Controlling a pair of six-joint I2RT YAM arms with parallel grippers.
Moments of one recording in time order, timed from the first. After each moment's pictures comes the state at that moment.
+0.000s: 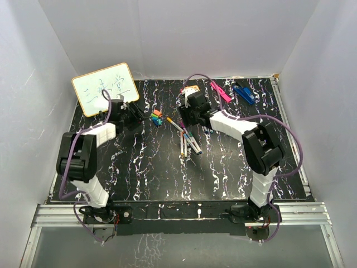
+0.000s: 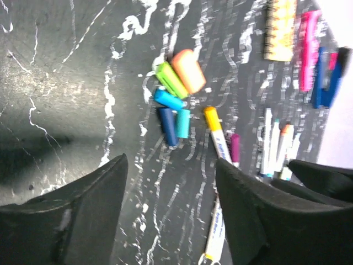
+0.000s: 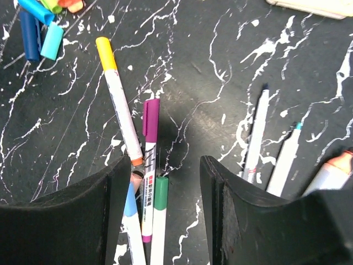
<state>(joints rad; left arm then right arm) -0.14 1.78 0.96 0.11 0.28 -0.77 0.54 1.88 1.35 -0.20 0.05 0.06</state>
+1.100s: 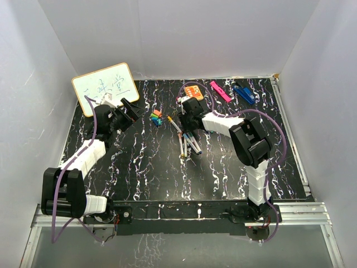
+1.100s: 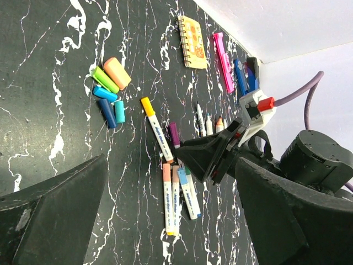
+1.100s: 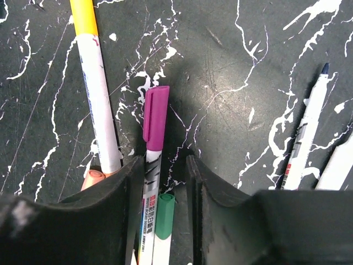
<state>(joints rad) -0.11 1.33 0.74 0.21 0.32 -0.83 0.56 2.05 1.41 -0.24 0.05 0.06</state>
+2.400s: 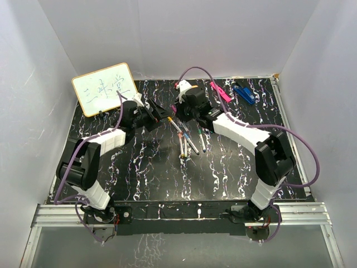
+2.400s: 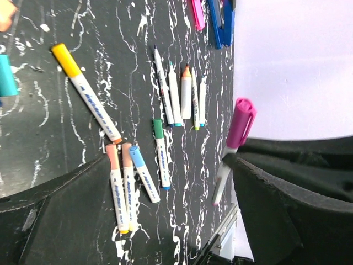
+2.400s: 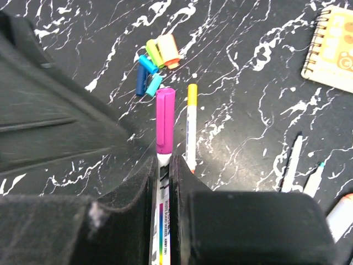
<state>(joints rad) -0.31 1.64 0.86 0.35 0.43 -0.98 0.62 1.74 1.37 -0.16 -0.05 0.08</state>
